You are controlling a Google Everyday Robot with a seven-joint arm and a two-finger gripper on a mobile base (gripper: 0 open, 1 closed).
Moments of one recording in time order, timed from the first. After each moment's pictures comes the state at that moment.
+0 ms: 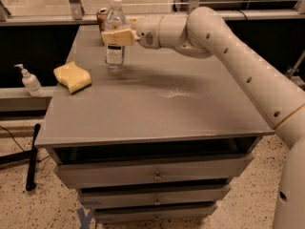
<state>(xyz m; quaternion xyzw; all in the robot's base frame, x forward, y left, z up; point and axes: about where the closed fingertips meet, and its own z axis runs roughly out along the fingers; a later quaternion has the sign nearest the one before) 0.717 0.094 0.952 -0.42 0.60 0.39 0.55</state>
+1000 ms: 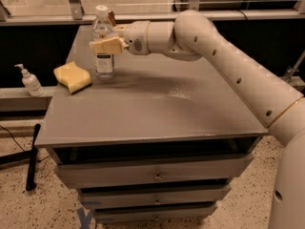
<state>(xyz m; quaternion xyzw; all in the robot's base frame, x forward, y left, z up) 0.695 0.129 0.936 -0.45 0.60 0.40 0.53</state>
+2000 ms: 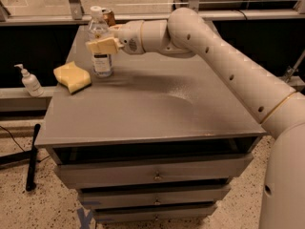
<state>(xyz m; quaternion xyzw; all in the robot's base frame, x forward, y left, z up) 0.697 0.144 0.930 -0.46 0.60 0.40 0.51</state>
